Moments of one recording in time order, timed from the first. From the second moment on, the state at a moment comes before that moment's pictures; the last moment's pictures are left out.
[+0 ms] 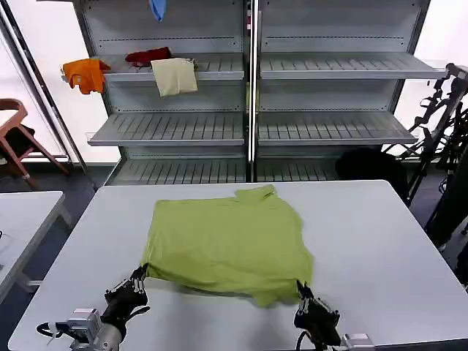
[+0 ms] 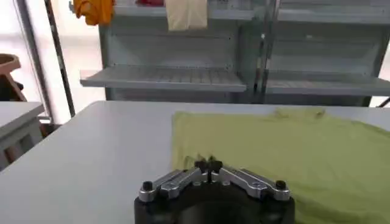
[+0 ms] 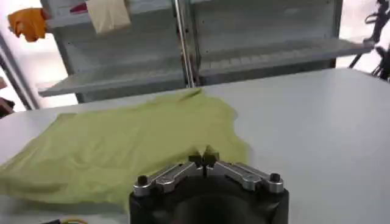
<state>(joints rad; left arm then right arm) 1.63 -0.97 -0.47 -2.33 -0.66 0.40 -0.45 -1.54 1.02 0.21 2.45 0.55 -0.44 0.61</state>
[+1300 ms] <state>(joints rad) 1.29 -0.98 -0.33 -2.08 -0.62 0.42 -0.48 -1.07 0.98 0.10 2.08 0.53 -0.44 0.35</state>
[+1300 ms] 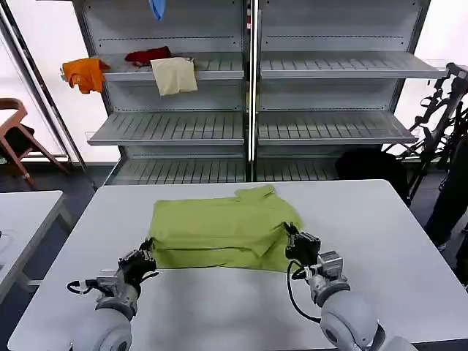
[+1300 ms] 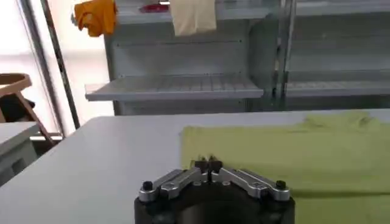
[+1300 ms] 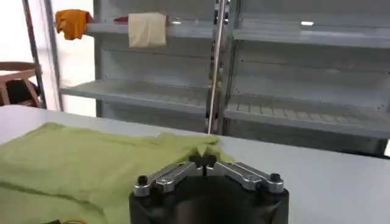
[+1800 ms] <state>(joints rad) 1.29 -0.97 -0.32 -2.07 -0.60 0.43 -0.44 -1.11 0.98 0.10 2.05 0.51 -0.43 0.33</state>
